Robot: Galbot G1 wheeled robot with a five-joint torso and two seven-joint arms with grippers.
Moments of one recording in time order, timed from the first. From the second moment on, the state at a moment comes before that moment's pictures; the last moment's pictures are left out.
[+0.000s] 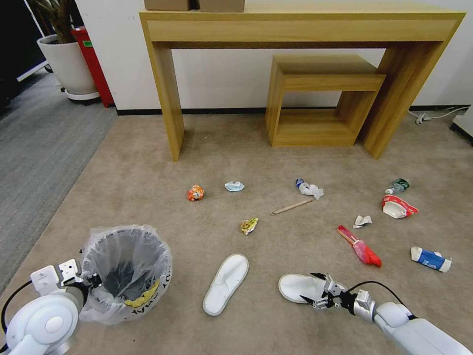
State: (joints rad) left arm 1.64 -0.78 -0.69 -2.11 -1.38 0.43 -0.88; right arm -0.87 0.91 -0.19 0.74 0.40 0.61 -0.63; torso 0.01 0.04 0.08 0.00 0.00
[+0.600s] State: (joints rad) left arm 1.65 -0.78 -0.69 -2.12 -1.37 0.43 -0.87; right arm -0.87 0.93 -0.18 0.73 0.41 0.62 -0.63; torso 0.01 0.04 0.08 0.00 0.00
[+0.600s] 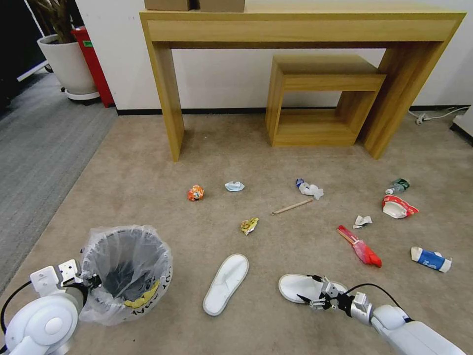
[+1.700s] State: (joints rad) left arm 1.64 -0.77 -0.70 -2.12 -1.38 0.42 -0.88; right arm -0.84 0.90 -0.22 0.83 0.51 0.60 -0.63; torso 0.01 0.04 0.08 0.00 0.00
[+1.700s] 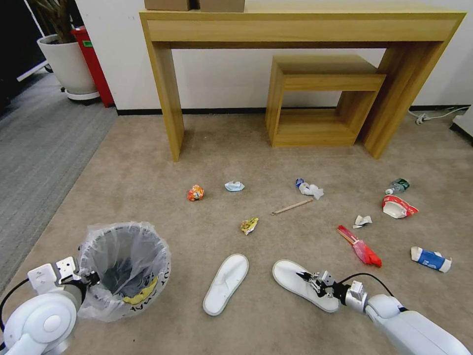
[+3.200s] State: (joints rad) left arm 1.64 -0.68 -0.74 -2.21 -1.54 0.40 -0.97; right arm -0.55 0.88 -0.27 1.46 0.81 0.49 -0.44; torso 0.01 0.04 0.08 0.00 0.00
